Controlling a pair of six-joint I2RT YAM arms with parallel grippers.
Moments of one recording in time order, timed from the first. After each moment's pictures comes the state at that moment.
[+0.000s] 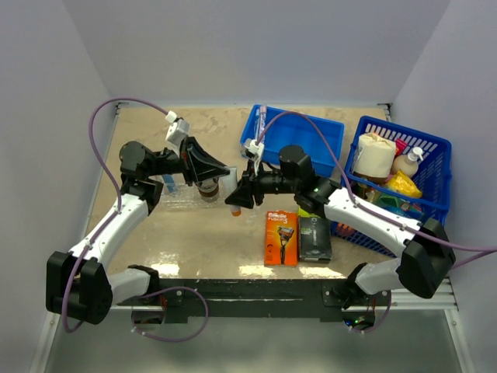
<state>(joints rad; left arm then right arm) -0.24 1.18 0.82 0.75 1.25 -0.65 0.79 1.37 1.02 0.07 -0.62 0.25</state>
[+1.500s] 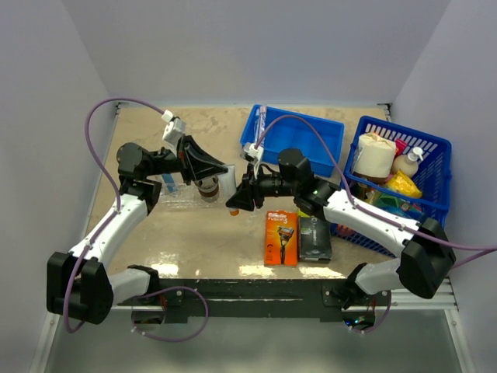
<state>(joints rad) -0.22 1.18 0.81 0.80 1.25 -0.68 0.79 1.37 0.99 0.07 -0.62 0.25</state>
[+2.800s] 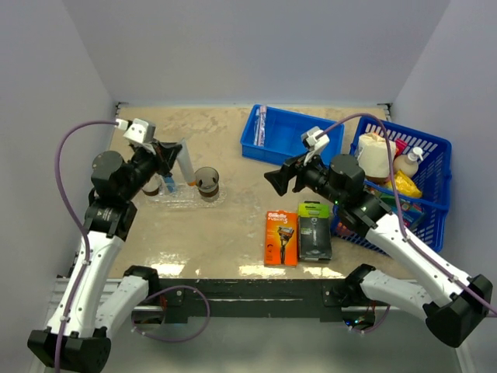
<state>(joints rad) -0.15 0.83 0.89 -0.07 0.43 -0.16 0.63 0.99 0.90 -0.06 -0.17 0.22</state>
